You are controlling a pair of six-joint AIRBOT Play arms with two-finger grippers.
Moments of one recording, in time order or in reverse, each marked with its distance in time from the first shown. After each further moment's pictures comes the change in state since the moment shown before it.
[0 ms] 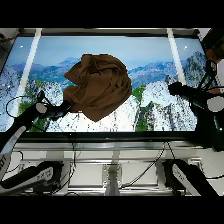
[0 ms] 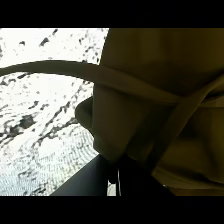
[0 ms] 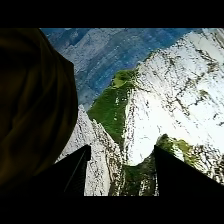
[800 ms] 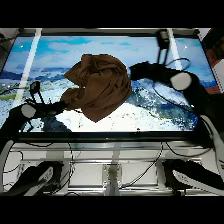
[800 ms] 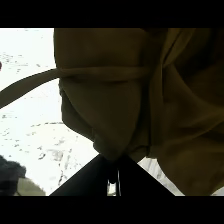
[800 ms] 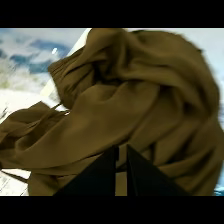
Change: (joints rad) left arm 0.000 0.306 0.011 0.097 -0.204 0.244; right arm 0.494 -0.374 0.421 0.111 -0.129 -0.278
